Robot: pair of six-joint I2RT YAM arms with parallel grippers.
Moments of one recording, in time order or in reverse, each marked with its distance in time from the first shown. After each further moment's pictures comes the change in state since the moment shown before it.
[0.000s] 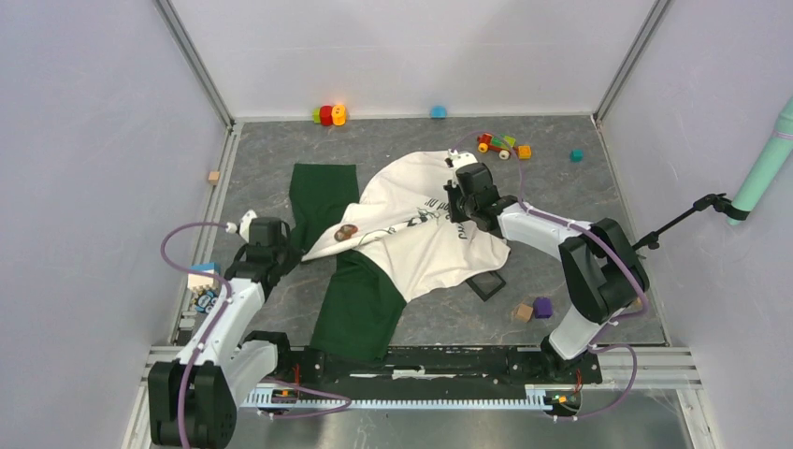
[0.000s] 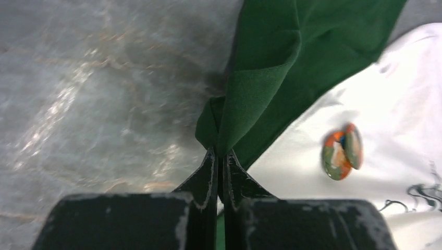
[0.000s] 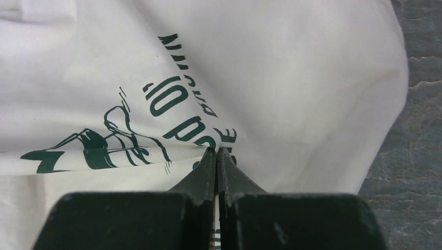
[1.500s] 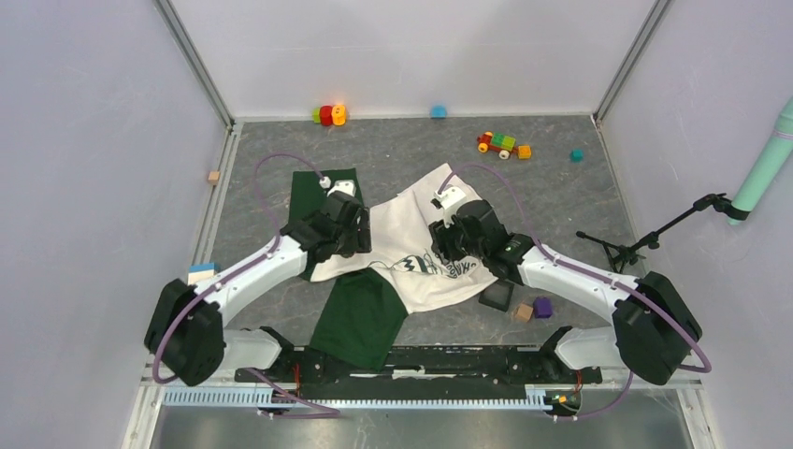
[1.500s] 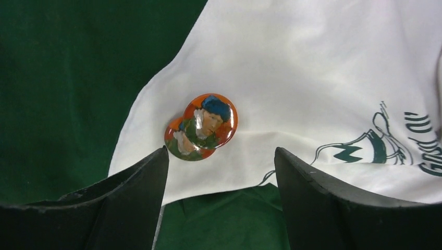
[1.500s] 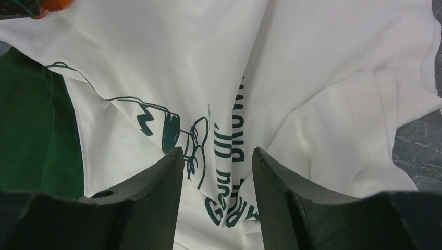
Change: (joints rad) left arm -0.542 0.272 0.290 -0.089 -0.116 0.273; right arm 0.220 -0.364 -0.246 -0.034 -0.093 -0.096
